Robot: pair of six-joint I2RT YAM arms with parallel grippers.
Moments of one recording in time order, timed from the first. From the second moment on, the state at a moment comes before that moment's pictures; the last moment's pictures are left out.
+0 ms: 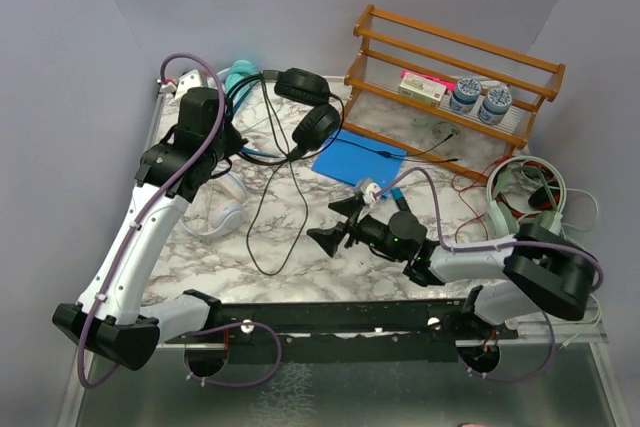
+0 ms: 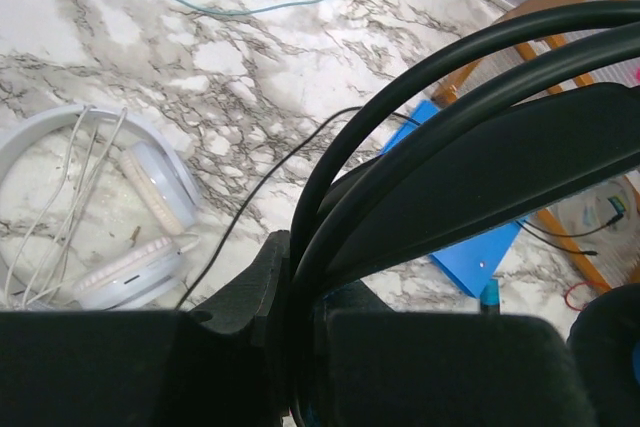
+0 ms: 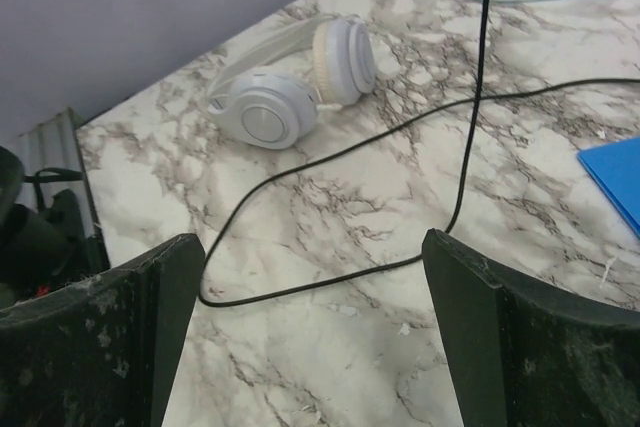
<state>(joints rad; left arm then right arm) -0.37 1.16 1.40 -0.81 -0.34 -0.68 1.01 1.35 0.39 0.98 -0.03 0.23</state>
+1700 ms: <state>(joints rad) -0.37 1.18 1.57 -0.91 -0.20 -0.67 0.89 1.99 0.79 1.17 -0.40 0.54</state>
